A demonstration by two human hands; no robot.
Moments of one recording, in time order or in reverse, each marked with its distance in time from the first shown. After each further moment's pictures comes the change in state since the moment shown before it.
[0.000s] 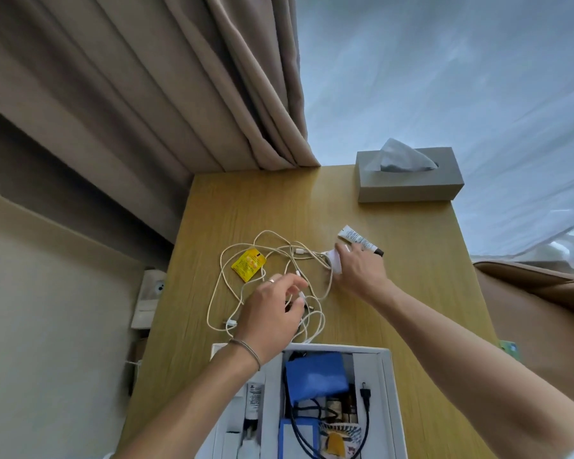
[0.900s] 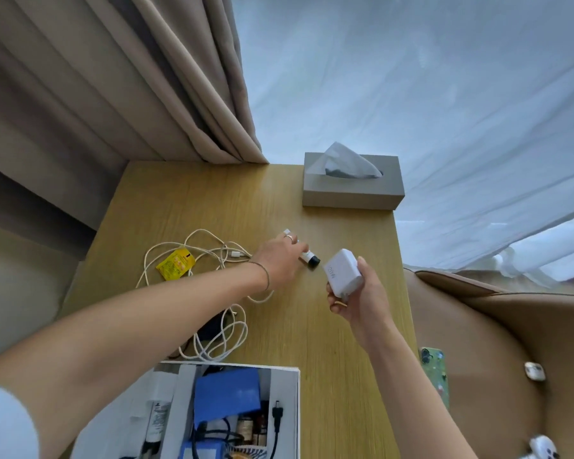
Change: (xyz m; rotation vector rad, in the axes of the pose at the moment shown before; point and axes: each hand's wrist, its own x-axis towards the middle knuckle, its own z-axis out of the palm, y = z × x) left_hand 0.170 0.046 0.123 0.540 -0.267 0.256; right_hand -0.086 0.092 -0.062 1.923 -0.106 0.653
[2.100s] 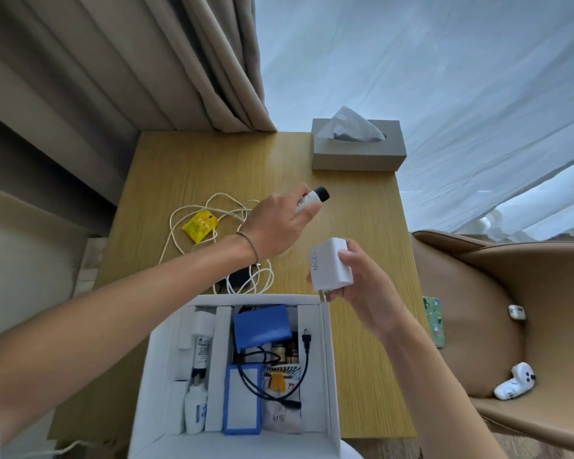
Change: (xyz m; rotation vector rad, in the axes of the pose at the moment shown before) left_hand -0.115 0.008 -0.078 -0.536 0.320 0.098; right_hand -0.128 0.024 0.032 -0.236 -0.416 -0.191
